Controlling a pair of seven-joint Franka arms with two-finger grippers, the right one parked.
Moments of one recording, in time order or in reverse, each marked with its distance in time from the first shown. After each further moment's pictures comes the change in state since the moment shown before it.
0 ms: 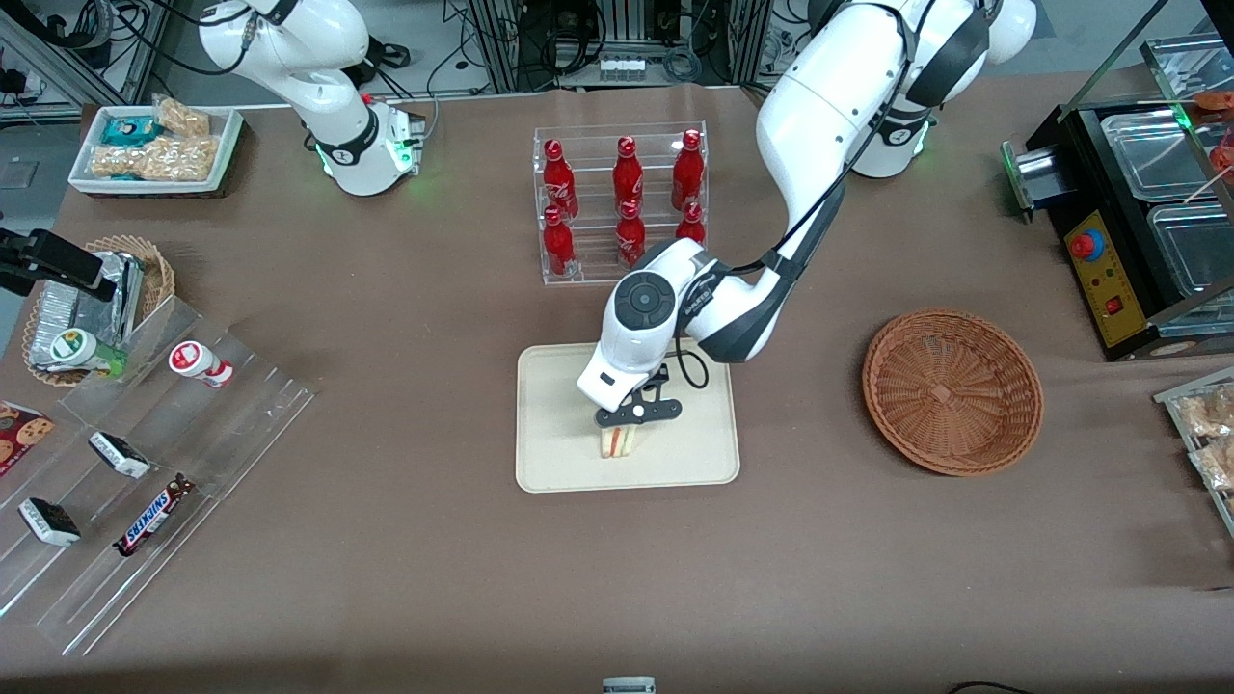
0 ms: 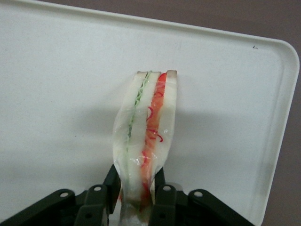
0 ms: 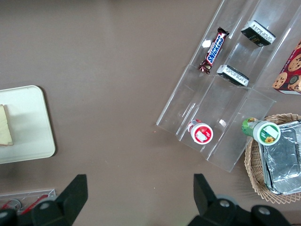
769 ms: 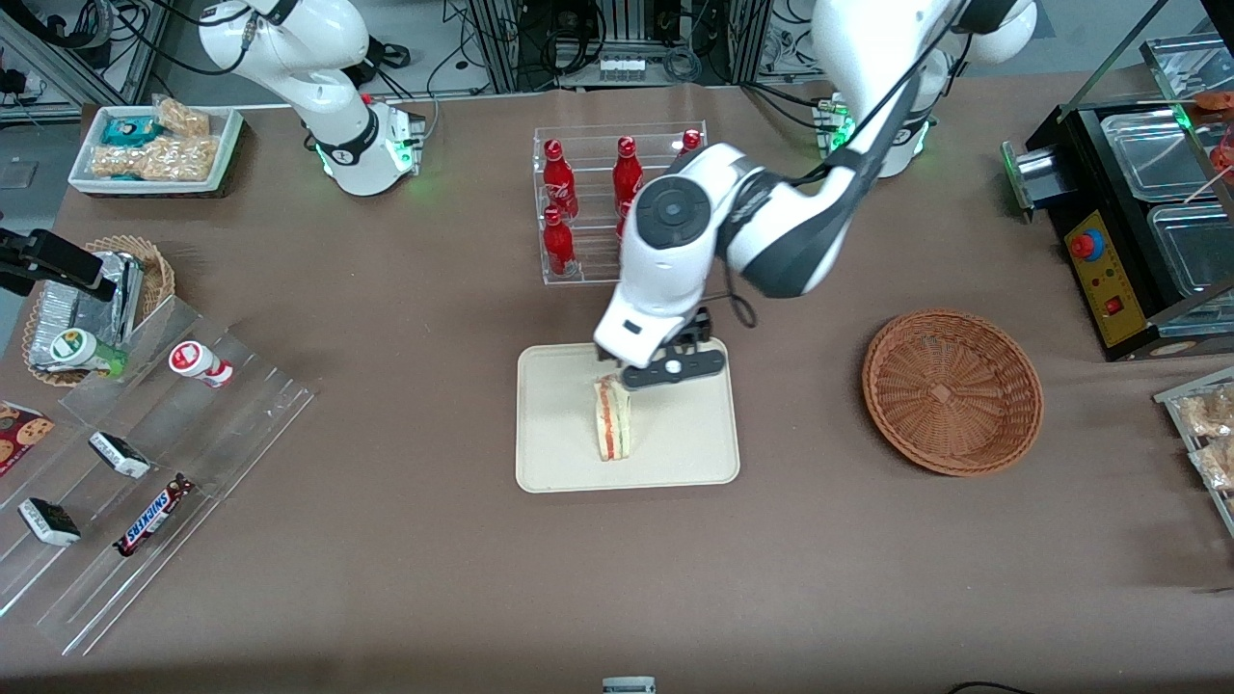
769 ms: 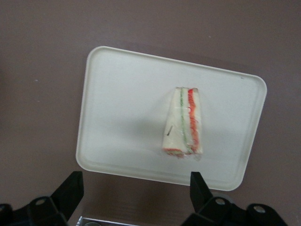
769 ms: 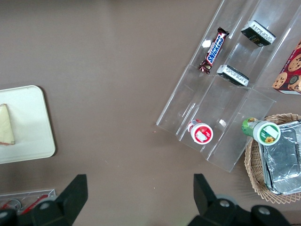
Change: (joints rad) arm 0.062 -0.305 0.024 -0.023 0.011 -0.344 -0.029
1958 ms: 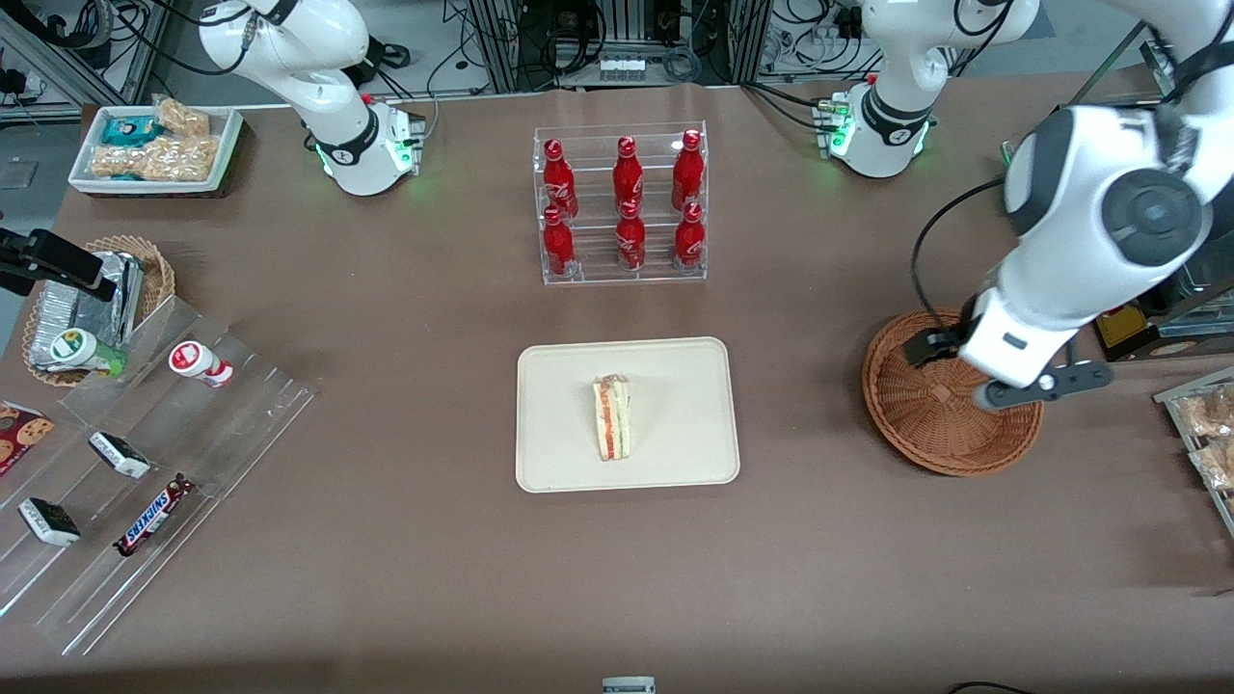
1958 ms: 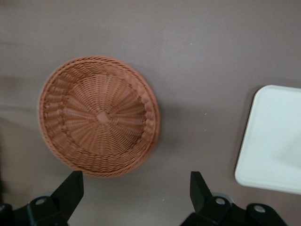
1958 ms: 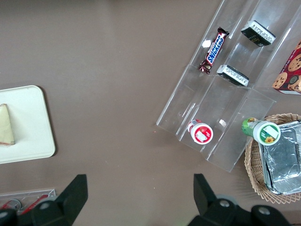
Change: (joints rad) arm 0.521 -0.366 -0.003 -0.307 0.018 -0.158 0.600
